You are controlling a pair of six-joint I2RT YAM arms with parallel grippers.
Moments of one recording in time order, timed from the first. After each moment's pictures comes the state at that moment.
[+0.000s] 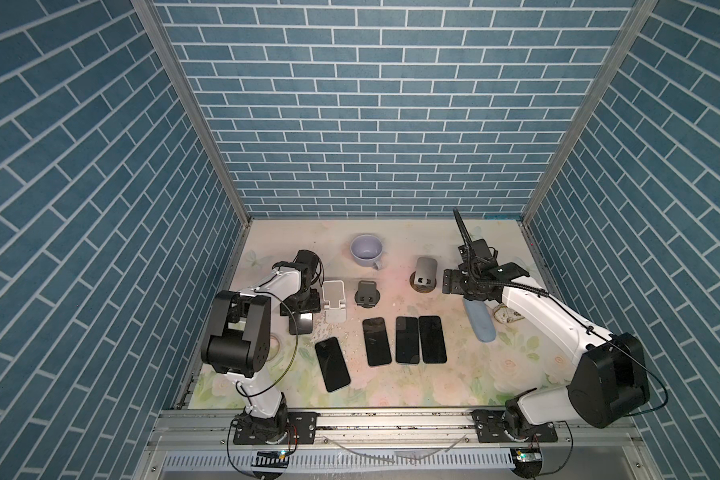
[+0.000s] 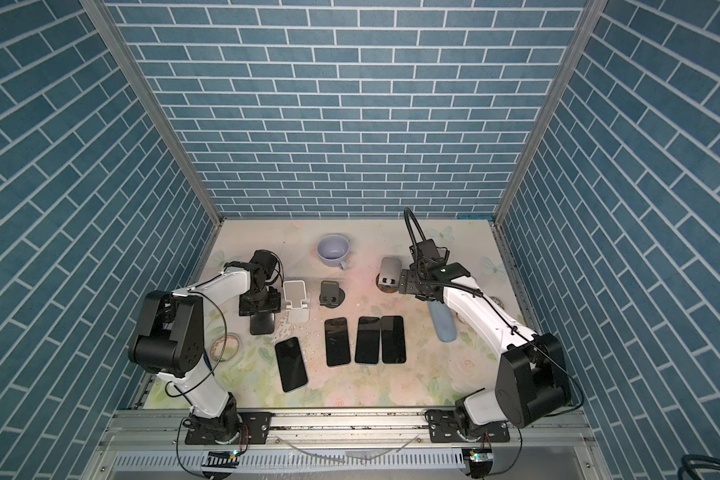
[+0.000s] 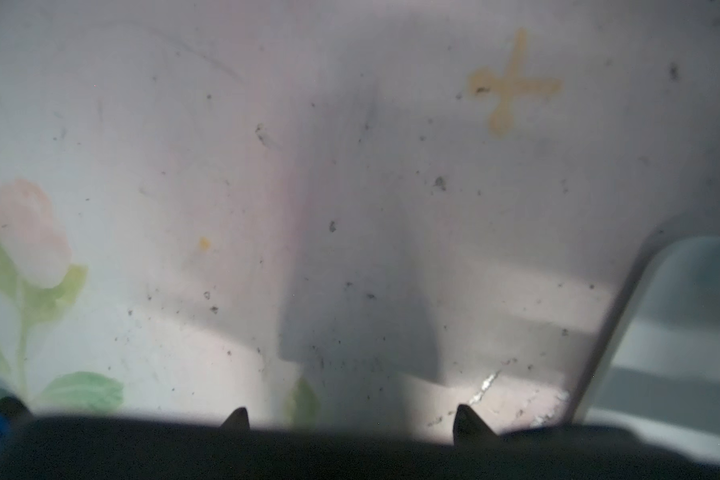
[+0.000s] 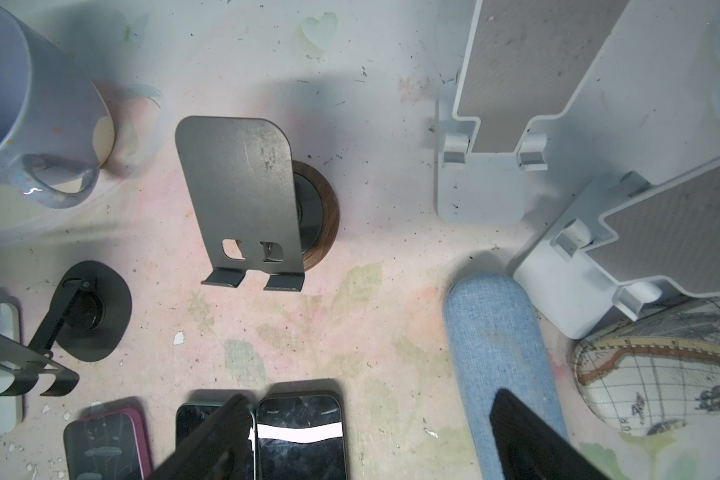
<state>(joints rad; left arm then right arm) -0.17 1.75 1.10 -0.82 -0.16 -0.32 0.45 1.43 1.11 -0.71 0.13 0.44</state>
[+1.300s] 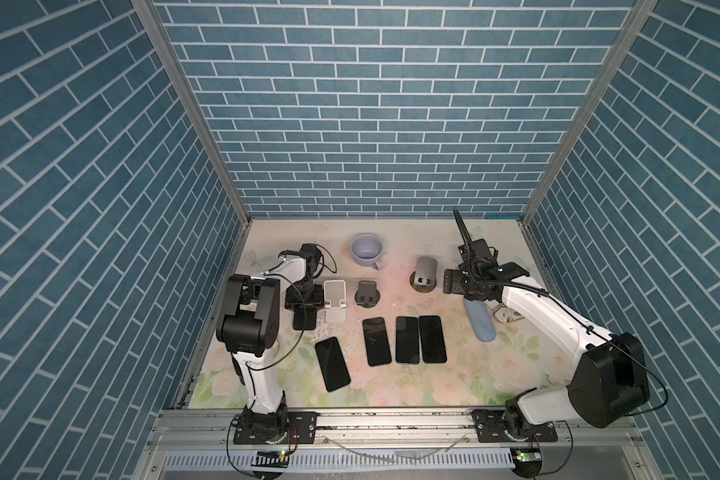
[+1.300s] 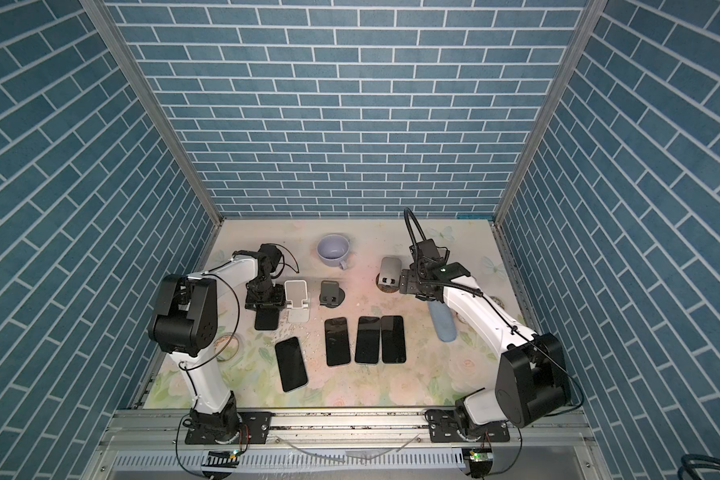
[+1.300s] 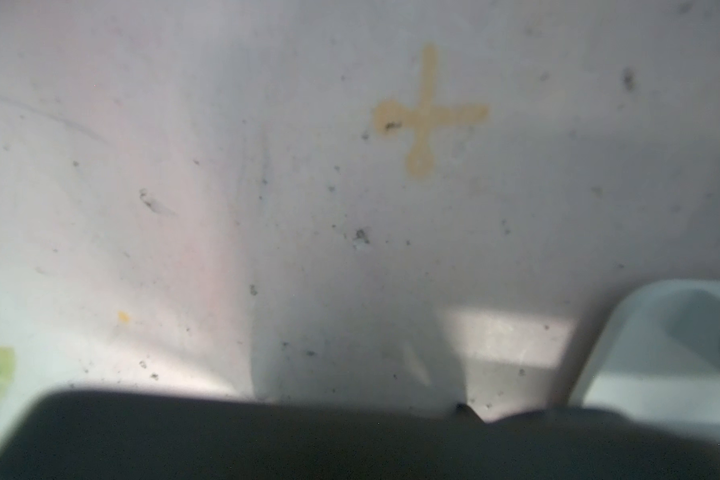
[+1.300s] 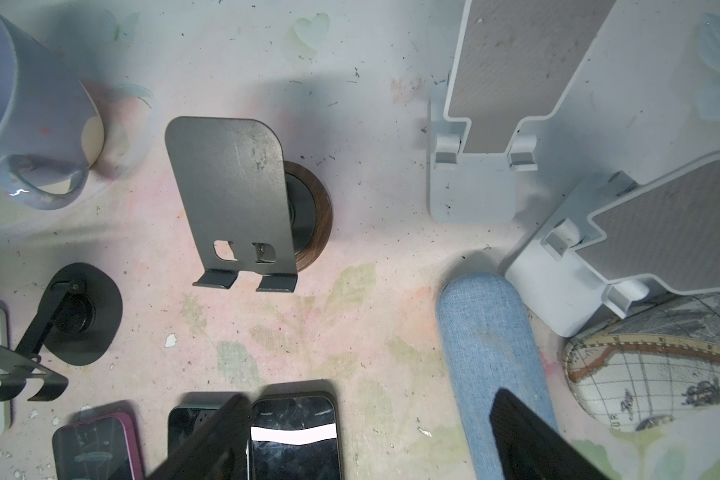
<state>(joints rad) -0.16 1.91 1.27 -0.94 -0.11 -0.24 0.45 1.43 1.12 -0.71 0.15 0.44</state>
